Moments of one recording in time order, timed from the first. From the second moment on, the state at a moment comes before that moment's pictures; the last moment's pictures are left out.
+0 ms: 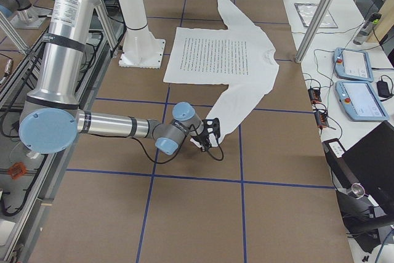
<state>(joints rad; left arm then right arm) -1.59 -1.38 -1.80 -2.17 -2.37 0.12 0.90 -1.79 1.62 -0.57 1.87 0.94</state>
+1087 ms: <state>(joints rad) -1.59 -1.38 -1.79 -2.17 -2.37 0.12 0.93 -0.94 1.84 -1.69 1.80 1.06</state>
